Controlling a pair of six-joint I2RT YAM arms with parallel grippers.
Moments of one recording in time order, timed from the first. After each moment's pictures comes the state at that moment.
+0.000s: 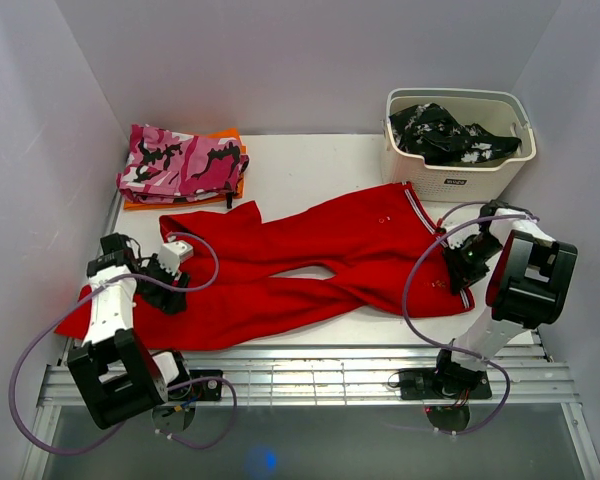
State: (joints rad) left arm 0.37 1.14 0.76 -0.97 0.51 0.95; right arm -0.29 1.70 1.06 -1.02 -0.24 -0.82
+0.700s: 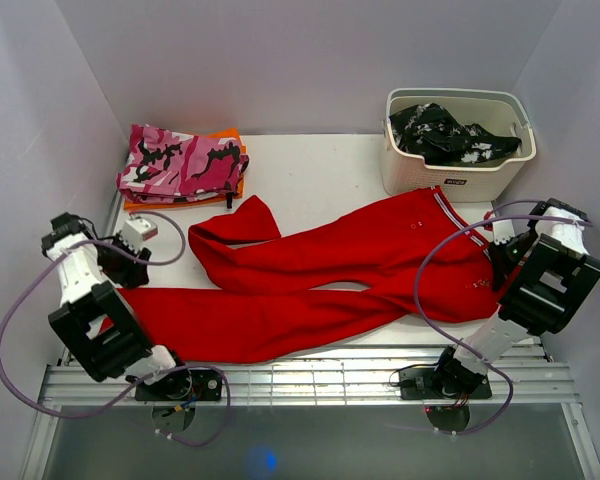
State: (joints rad) left arm 0.63 1.36 0.98 -1.05 0.55 1.29; right arm -0.58 1.71 1.23 -1.13 -0.20 -0.94
